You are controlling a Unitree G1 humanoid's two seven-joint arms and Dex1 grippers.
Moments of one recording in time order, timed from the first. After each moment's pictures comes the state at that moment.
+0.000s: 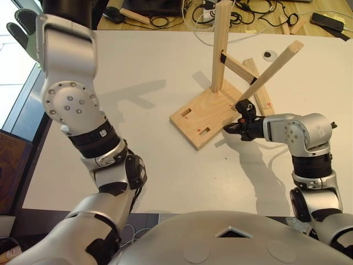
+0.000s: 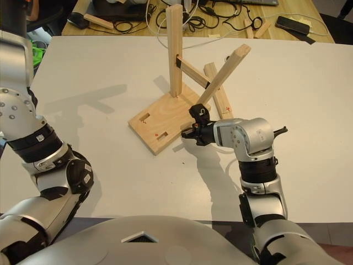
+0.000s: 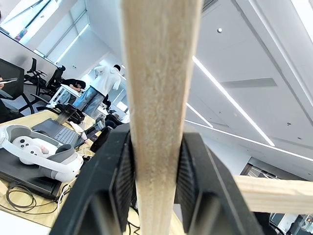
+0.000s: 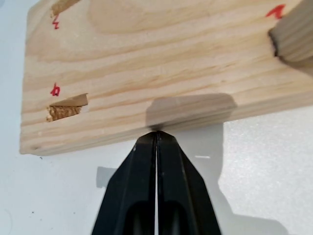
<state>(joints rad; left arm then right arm) -0.66 0.19 0.38 -0.29 -0.95 0.52 0.18 -0.38 -0.30 0.14 -0.18 0.40 1.45 0.42</state>
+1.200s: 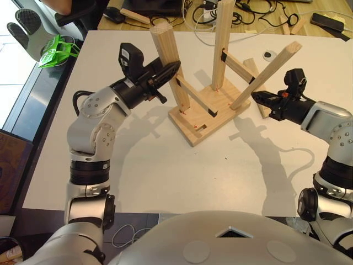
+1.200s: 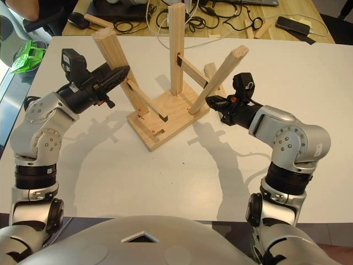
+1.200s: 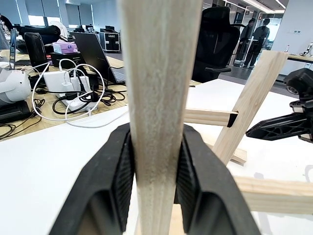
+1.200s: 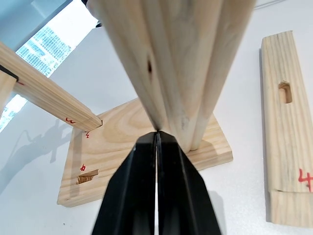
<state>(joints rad) -0.28 0.46 0.02 -0.19 -0.56 0.48 -0.59 -0.32 -0.35 -0.27 -0.36 0.60 1.34 0.42</state>
